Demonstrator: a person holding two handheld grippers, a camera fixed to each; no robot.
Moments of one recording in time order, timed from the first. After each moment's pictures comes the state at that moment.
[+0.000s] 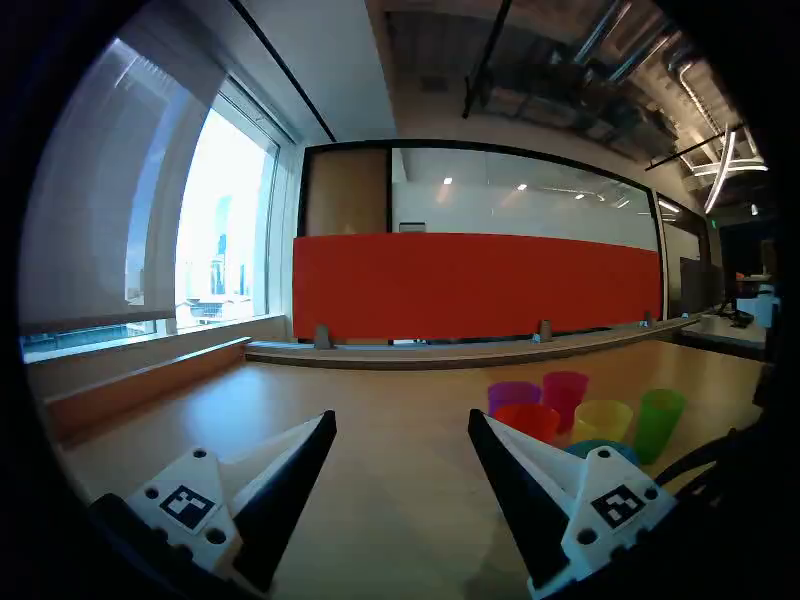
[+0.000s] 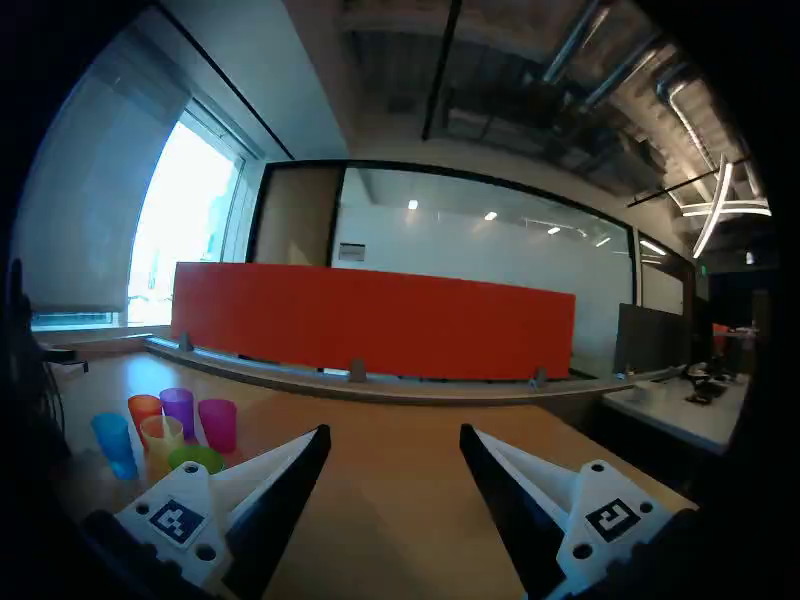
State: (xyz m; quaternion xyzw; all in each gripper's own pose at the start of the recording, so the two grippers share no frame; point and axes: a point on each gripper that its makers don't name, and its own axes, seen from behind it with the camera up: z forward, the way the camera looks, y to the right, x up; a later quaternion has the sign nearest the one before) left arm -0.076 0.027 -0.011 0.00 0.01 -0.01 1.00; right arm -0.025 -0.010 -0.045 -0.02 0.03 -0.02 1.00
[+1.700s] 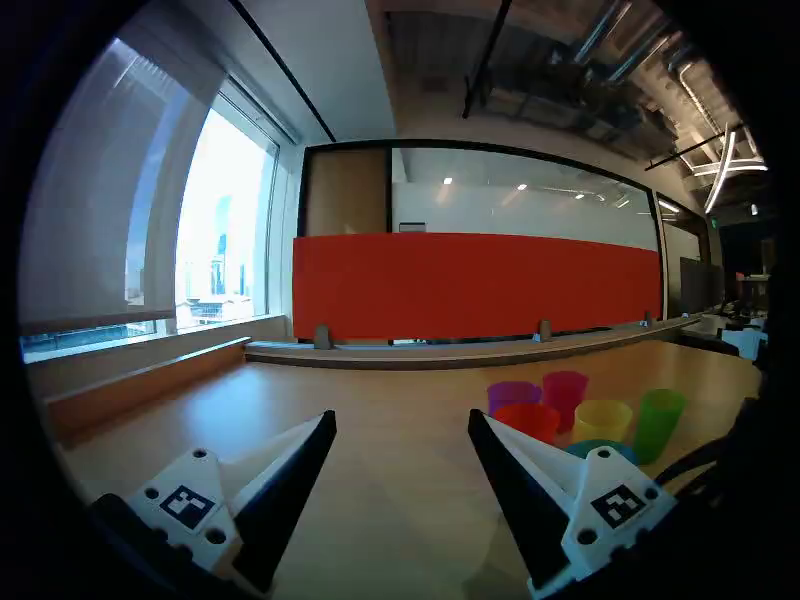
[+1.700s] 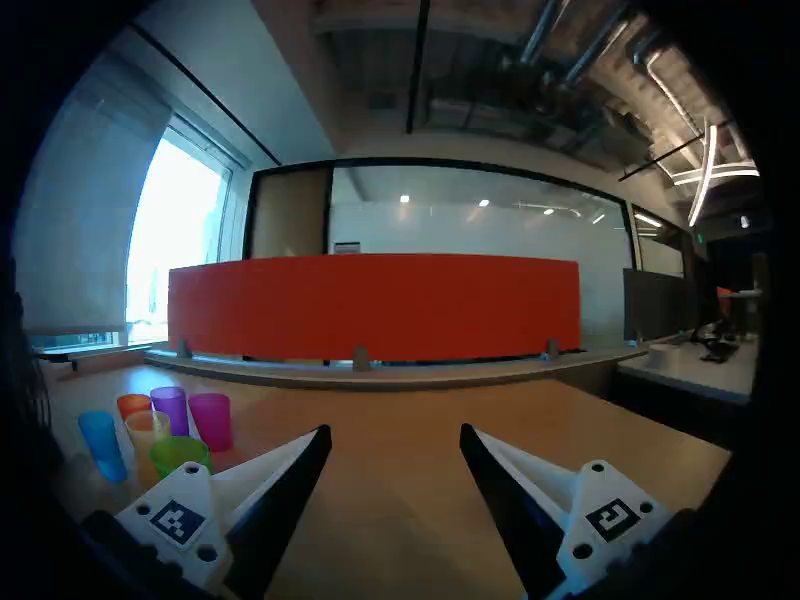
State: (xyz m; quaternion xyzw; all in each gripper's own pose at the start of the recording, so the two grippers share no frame) left arm -0.076 0.027 -0.010 0.00 0.01 -0.01 1.00; right arm -0.080 -0.003 -0.006 -0.02 0.03 0.03 1.00
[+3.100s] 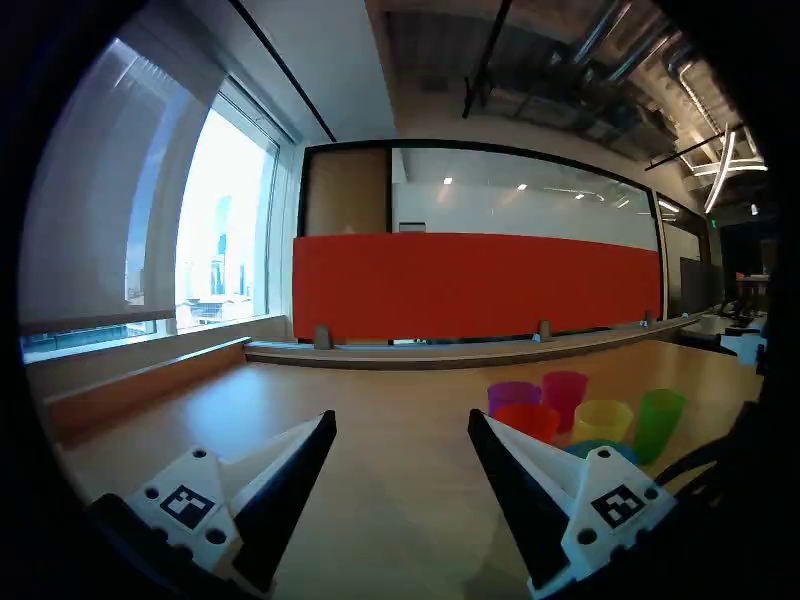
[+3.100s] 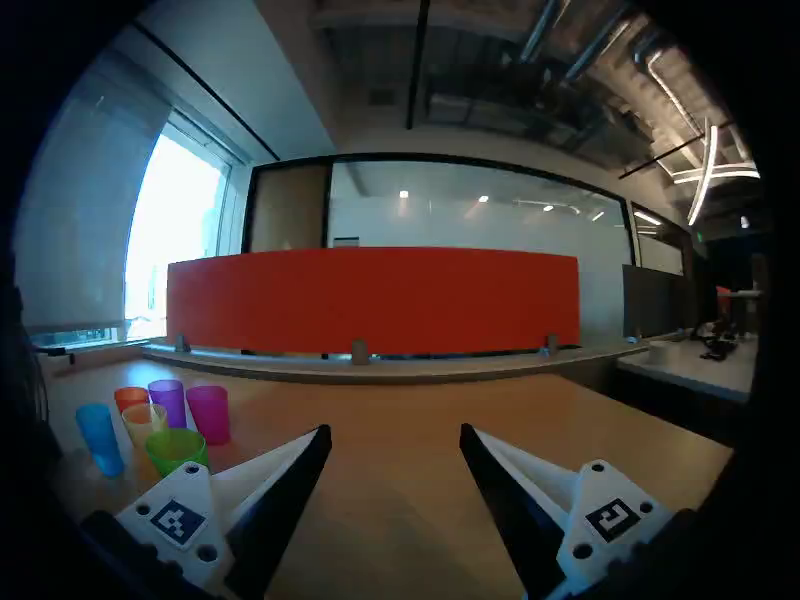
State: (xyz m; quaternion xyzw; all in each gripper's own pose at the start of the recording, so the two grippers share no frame) left arm -0.077 0.026 -0.011 0.00 0.01 -0.01 1.00; right arm -0.085 -0.005 -0.005 -0.03 0.02 0.02 1.00
